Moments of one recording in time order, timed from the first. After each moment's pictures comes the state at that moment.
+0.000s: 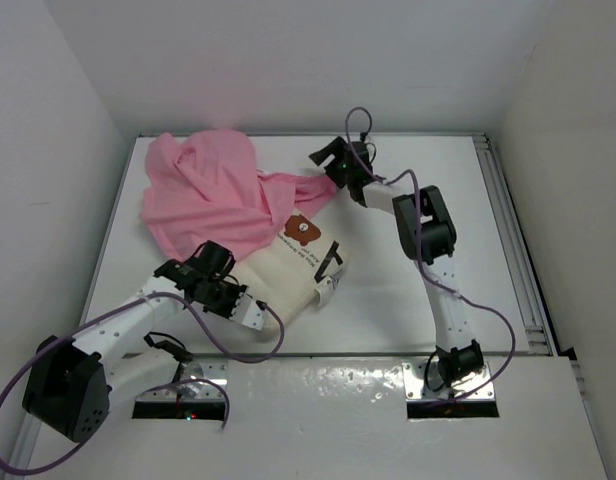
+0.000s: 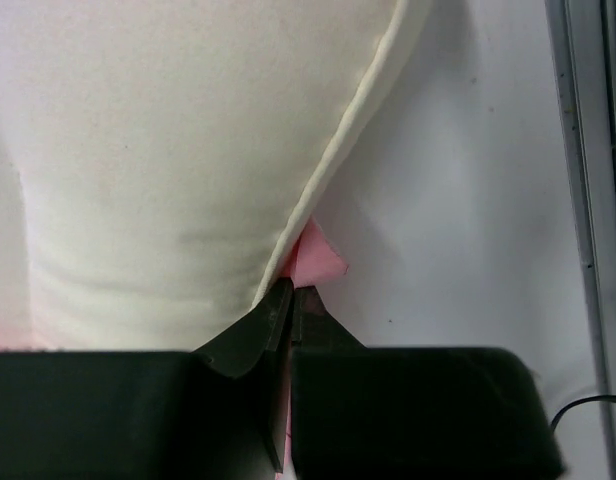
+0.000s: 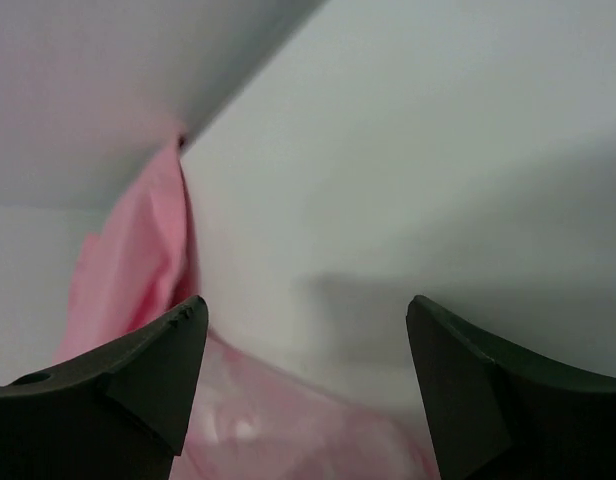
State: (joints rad) left arm -0.44 1.03 0.59 -0.85 0.35 1.57; right arm 0.33 2.52 1.79 0.35 -0.02 1.00
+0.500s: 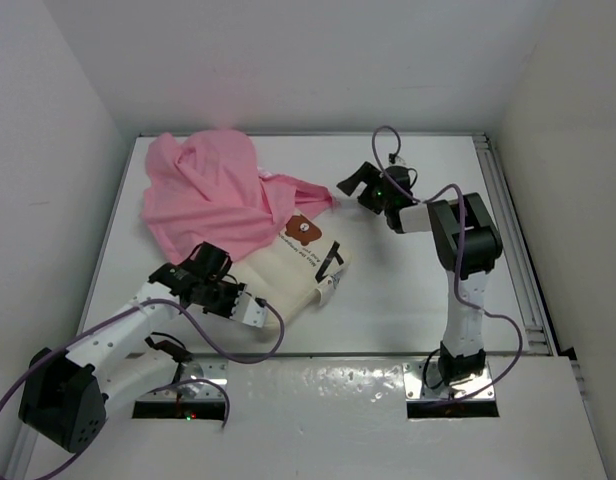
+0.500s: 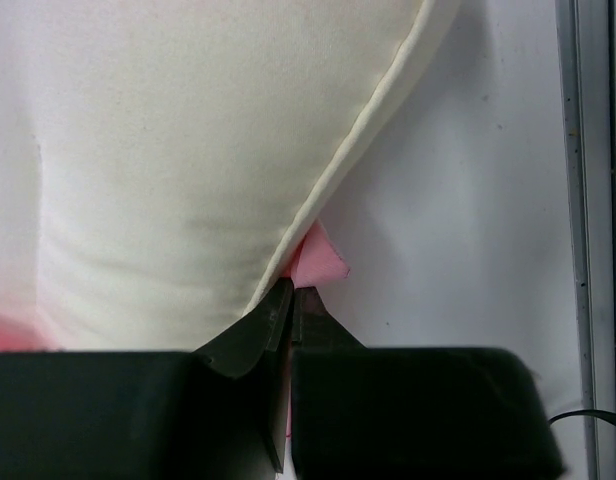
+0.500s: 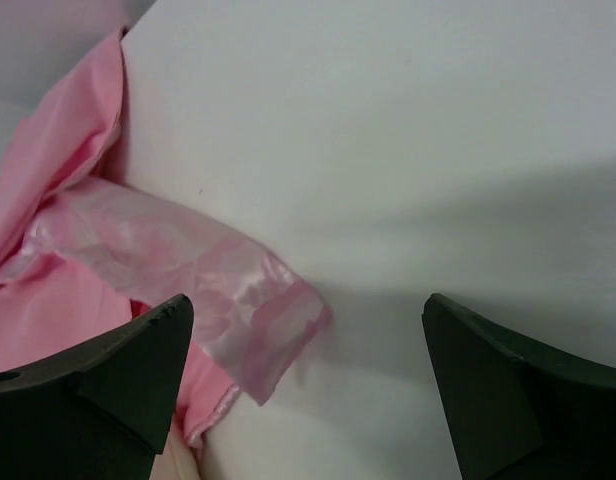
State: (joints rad) left arm -0.44 0.97 0.57 -0.84 0.36 1.48; right arm 0.22 2.14 1.10 0.60 -0.22 0.79
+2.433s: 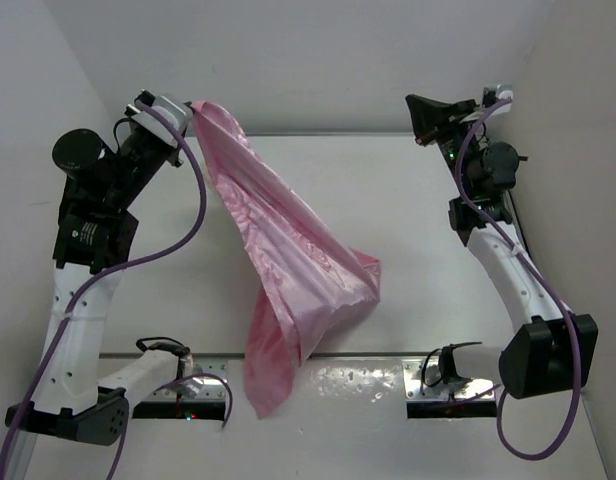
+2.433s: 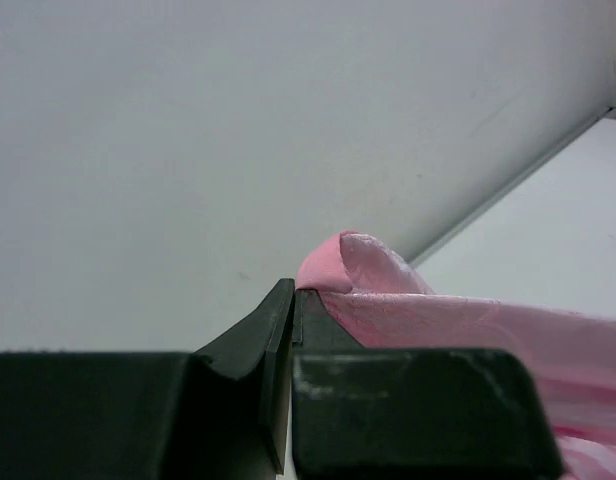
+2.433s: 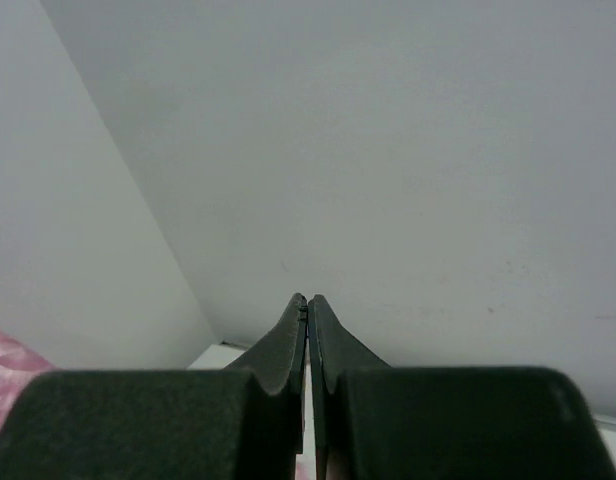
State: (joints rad) left arm -0.14 1.03 1.48 -0.30 0.35 0.50; right arm 0.12 1.28 1.04 0.69 -0.27 0.46
